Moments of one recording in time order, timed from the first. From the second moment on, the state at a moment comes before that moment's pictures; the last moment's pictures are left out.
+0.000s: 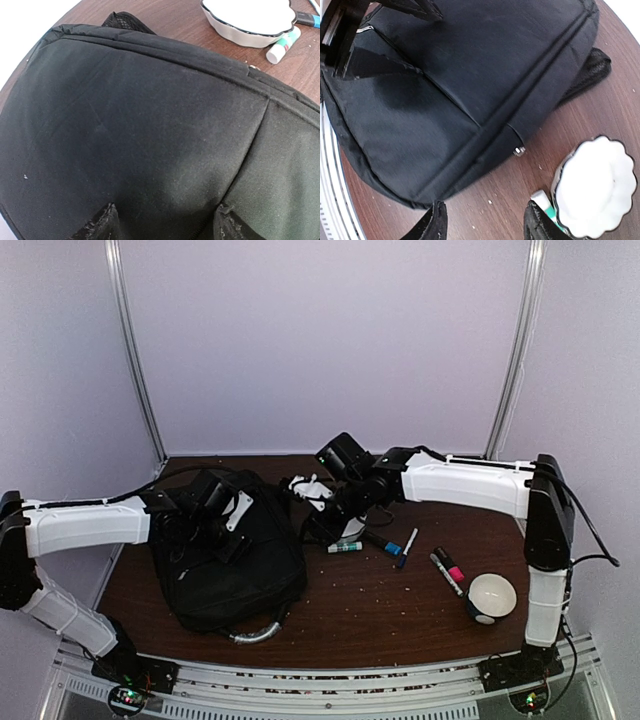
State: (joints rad) left arm -0.75 1.40 0.90 -0.44 -0.24 0.00; right arm 0.91 1.98 1.69 -0.60 -0.21 -0.20
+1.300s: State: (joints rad) left arm -0.81 1.35 1.01 -0.34 -0.18 -0.10; right arm 0.53 2.05 1.52 -0.83 -0.15 -0.42
